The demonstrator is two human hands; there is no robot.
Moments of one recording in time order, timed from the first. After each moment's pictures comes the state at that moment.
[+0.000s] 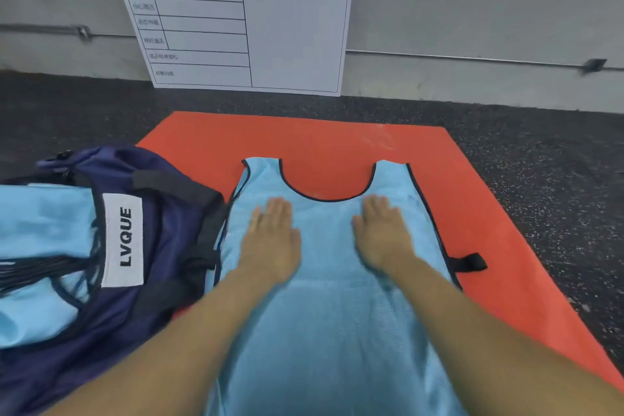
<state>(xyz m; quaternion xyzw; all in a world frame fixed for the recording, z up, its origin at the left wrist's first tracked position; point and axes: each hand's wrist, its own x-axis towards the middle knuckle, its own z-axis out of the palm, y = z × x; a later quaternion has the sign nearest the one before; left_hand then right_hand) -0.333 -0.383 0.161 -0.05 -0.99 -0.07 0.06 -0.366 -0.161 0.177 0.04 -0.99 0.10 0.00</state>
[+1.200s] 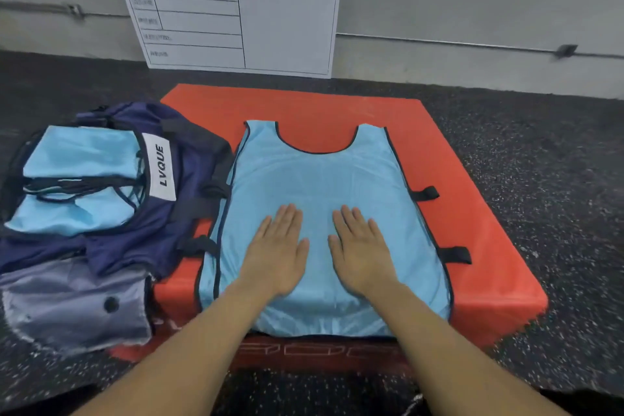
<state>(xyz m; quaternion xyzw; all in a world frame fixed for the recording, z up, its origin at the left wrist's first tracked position) -0.171 -0.357 0.153 -0.11 -0.99 -0.07 0.03 -0.174 -0.170 0.164 0.12 -0.99 0.09 0.00</state>
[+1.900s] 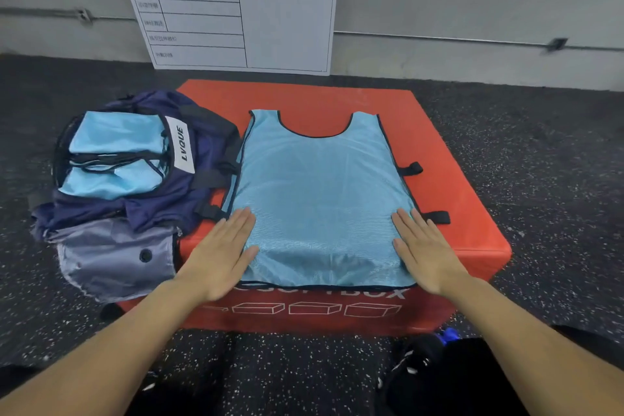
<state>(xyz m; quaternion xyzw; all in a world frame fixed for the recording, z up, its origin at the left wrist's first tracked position) -0.076 -0.465 0.146 -0.17 -0.98 -0.05 0.01 -0.095 -0.035 0.156 0.12 -0.99 0.03 -0.04</state>
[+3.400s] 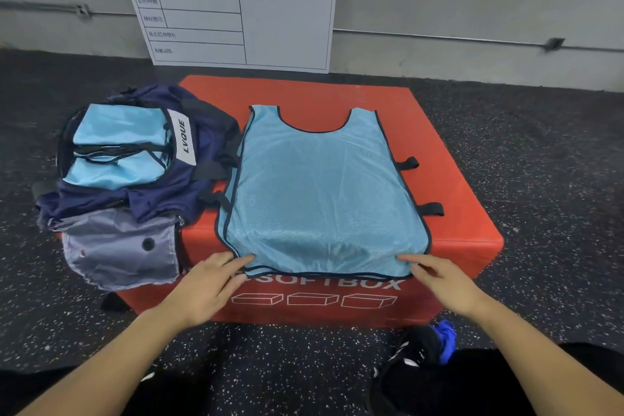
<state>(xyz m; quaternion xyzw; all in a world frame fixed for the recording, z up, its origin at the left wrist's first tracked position) -0.022 -0.485 0.119 -0.18 -0.97 -0.16 -0.03 -0.039 -0.003 0.147 0.05 -0.91 0.39 -0.12</state>
